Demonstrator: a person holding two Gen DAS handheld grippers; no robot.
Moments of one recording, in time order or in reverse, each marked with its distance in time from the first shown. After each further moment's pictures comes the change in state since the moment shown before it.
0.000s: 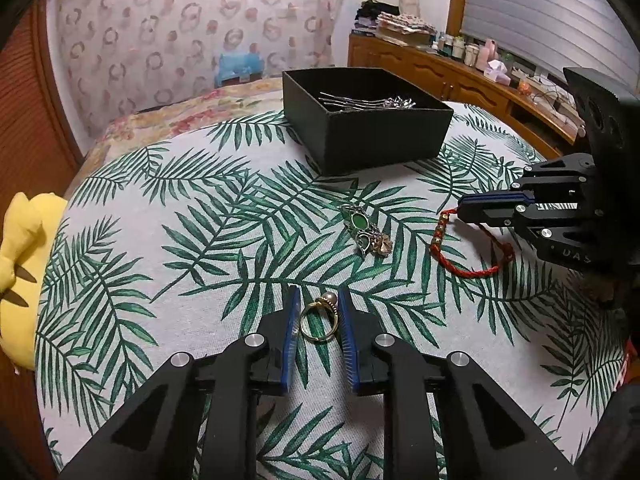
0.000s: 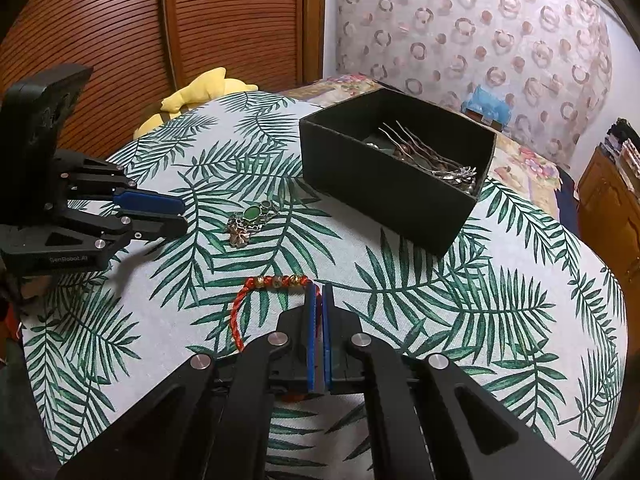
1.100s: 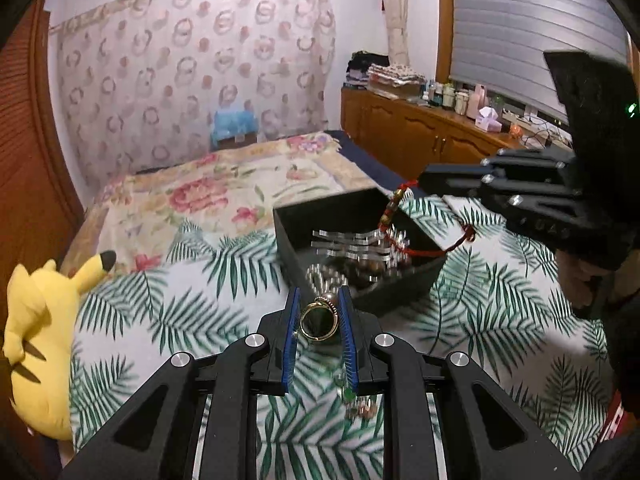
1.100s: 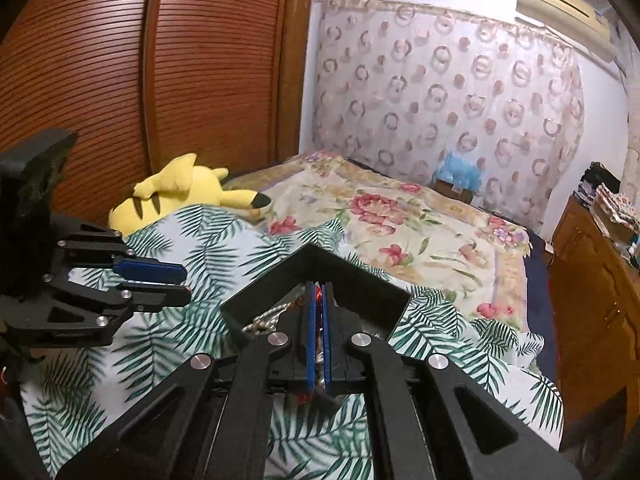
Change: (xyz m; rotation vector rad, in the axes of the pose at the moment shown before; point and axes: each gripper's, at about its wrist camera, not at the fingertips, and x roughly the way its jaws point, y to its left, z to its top) left arm -0.016 -0.006 0.098 0.040 -0.200 -0.003; right arm -0.042 -0.068 0.098 0.012 -0.256 -0.080
